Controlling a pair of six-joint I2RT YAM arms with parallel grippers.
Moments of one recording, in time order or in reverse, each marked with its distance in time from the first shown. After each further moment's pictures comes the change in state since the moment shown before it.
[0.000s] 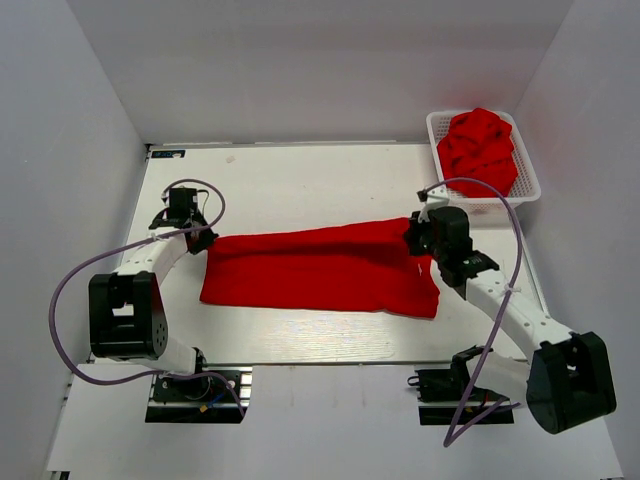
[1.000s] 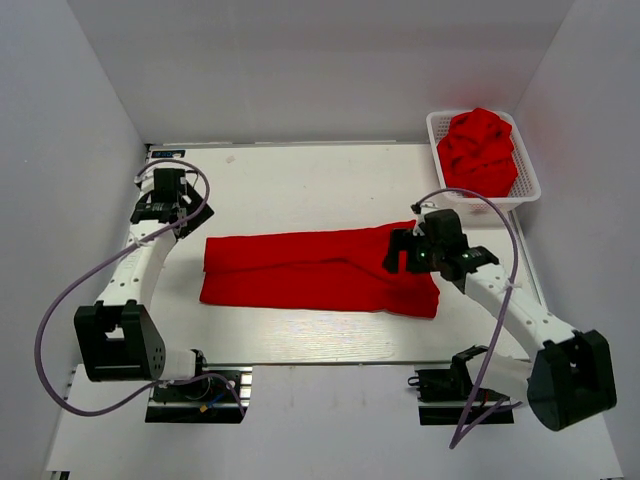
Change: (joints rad) left arm -0.006 -0.126 0.207 -0.320 -0.226 -0.127; right arm 0.028 -0.031 0.052 -0.406 -0.120 0.163
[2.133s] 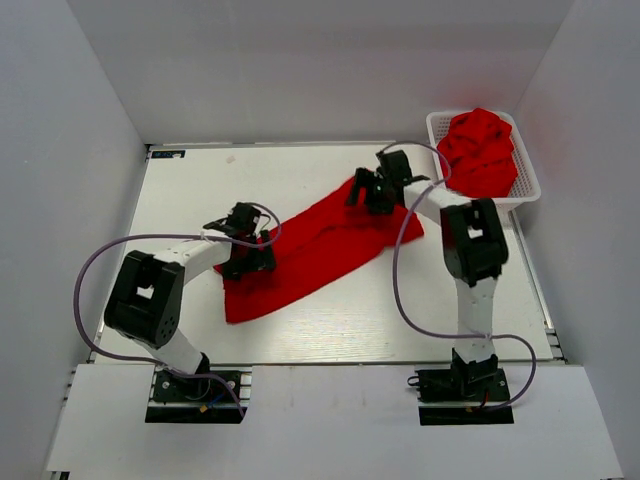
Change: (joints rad) left arm -0.359 0.260 -0.227 0.186 0.256 0.094; right arm -0.031 0.990 0.744 0.200 -0.089 0.190
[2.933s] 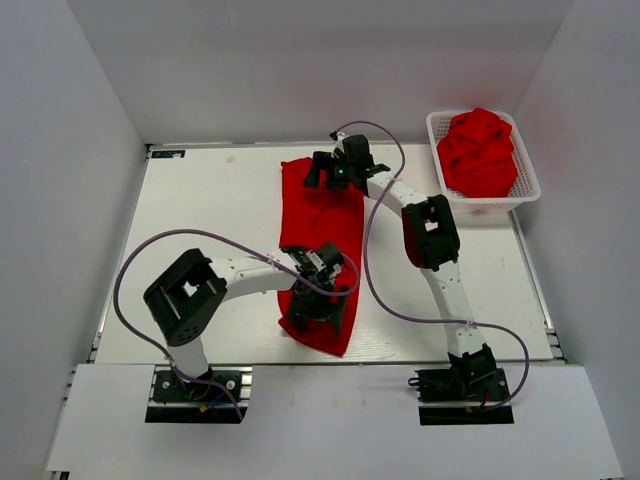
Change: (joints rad) left arm -0.575 0.113 0.149 -0.178 0.323 -0.137; right arm 0.101 0.476 0.660 0.099 -0.204 -0.071
